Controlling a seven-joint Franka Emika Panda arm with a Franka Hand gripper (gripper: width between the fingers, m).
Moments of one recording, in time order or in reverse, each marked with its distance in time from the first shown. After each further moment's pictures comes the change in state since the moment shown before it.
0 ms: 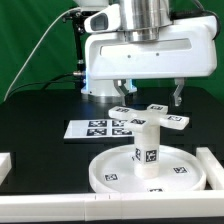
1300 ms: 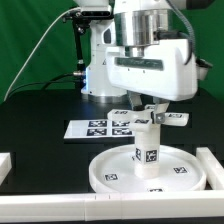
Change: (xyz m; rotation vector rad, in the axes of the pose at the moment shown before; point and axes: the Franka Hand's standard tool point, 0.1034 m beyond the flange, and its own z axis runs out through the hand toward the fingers) arm -0.003 0.006 0.025 0.008 0.055 0.903
